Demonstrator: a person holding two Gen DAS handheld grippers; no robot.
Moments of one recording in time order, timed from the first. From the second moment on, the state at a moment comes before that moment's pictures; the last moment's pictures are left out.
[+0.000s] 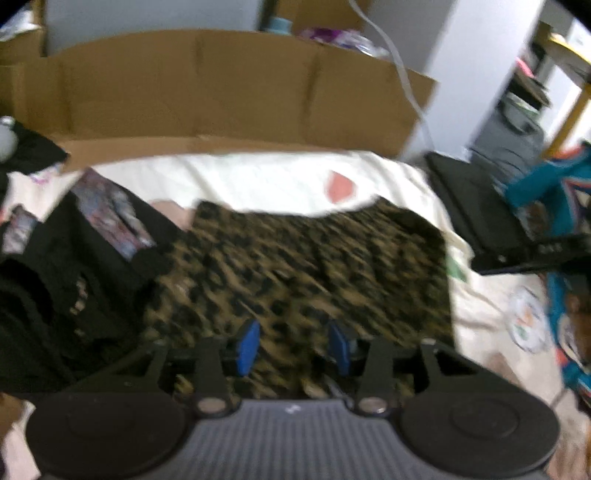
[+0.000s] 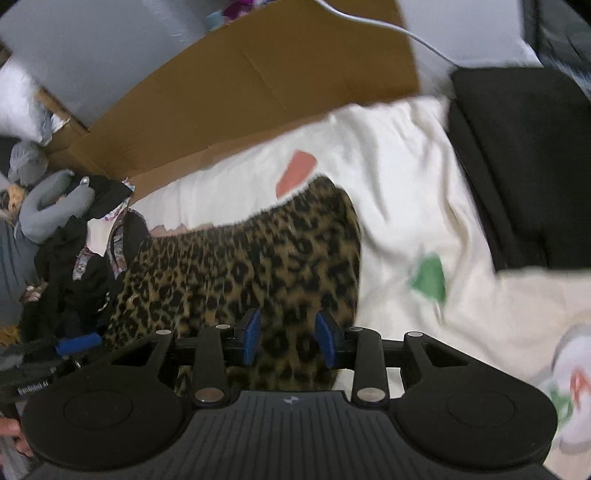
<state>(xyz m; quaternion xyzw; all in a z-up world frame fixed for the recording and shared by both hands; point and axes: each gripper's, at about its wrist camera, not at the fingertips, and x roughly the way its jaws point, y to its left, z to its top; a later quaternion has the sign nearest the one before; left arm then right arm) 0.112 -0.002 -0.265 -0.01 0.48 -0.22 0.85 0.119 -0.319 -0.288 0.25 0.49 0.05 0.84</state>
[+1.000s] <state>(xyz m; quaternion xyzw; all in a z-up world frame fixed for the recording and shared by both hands) 0.077 -0.047 -0.307 -0.05 0.53 -0.27 0.80 0.050 -0.289 -0.267 0.22 0.53 0.14 0.81</state>
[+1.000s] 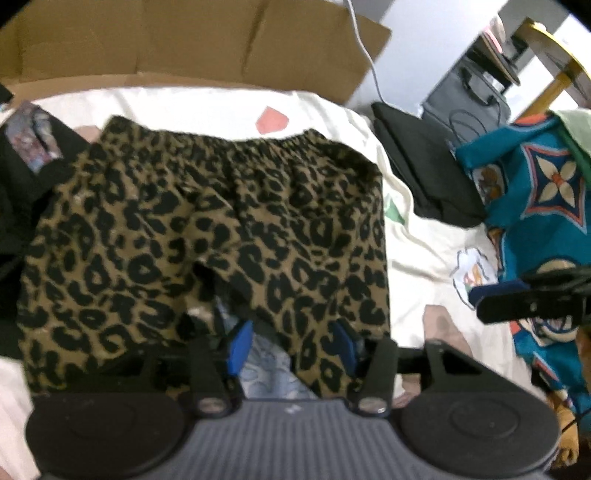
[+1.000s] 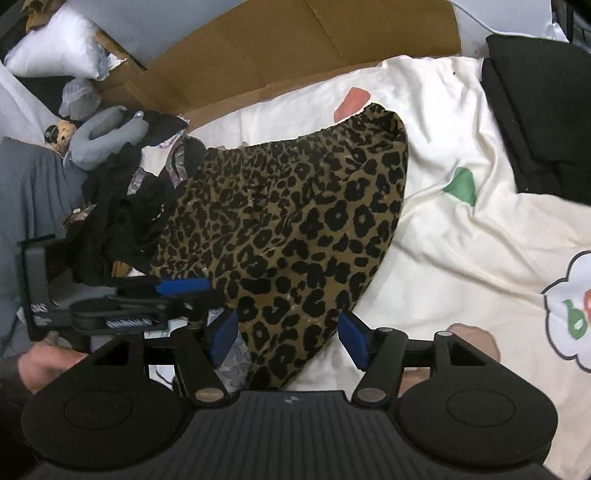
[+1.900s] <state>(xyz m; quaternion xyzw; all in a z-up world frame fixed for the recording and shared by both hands) 0.035 -0.090 -0.275 -0.03 0.44 -0.42 0.80 0.060 -0.297 -0.303 0.40 0.53 0.13 0.74</state>
